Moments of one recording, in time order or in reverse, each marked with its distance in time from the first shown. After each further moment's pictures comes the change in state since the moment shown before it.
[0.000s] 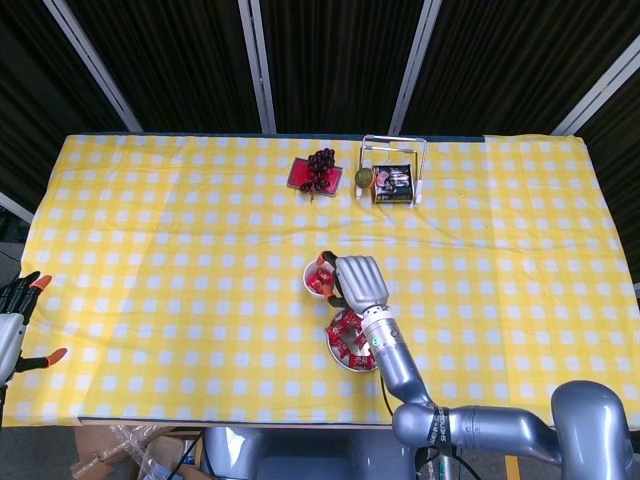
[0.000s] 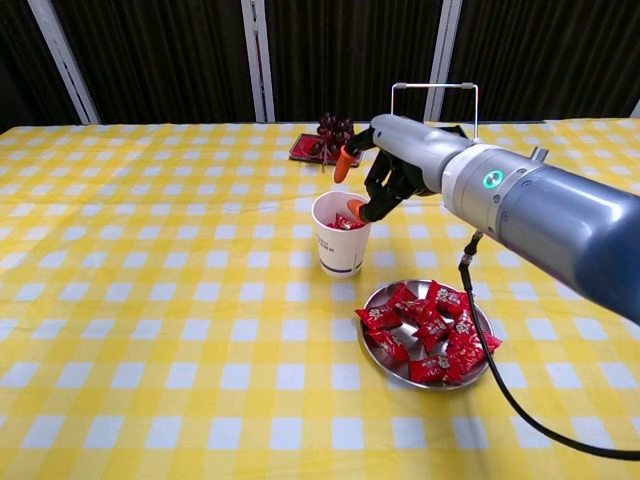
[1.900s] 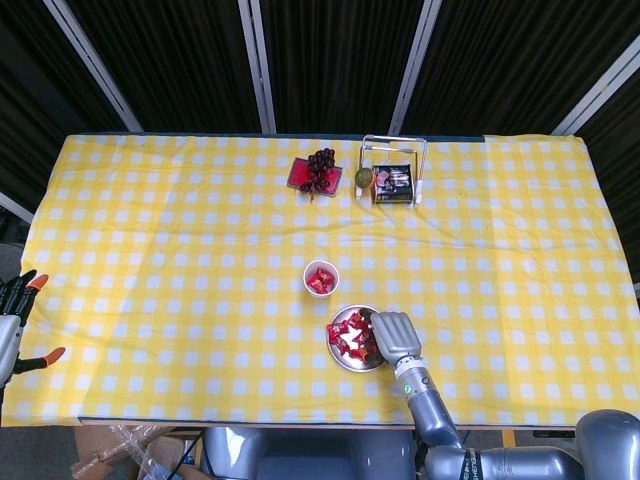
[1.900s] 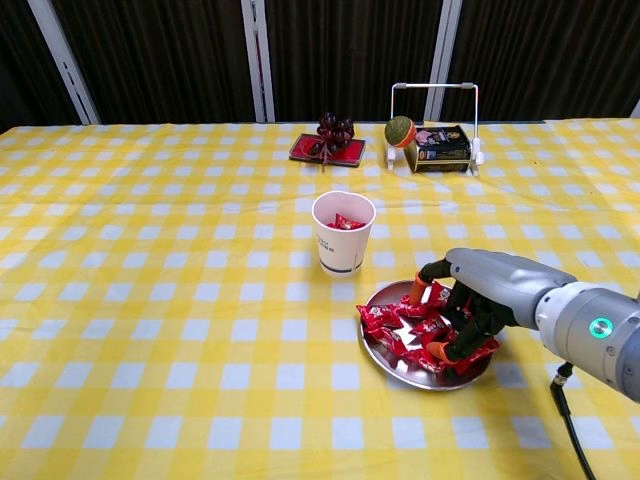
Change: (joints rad) left arm 0.018 -0.018 0.000 0.016 0.036 0.055 0.007; right arm -0.190 0.038 -0.234 -0.080 0.042 0.011 -0.048
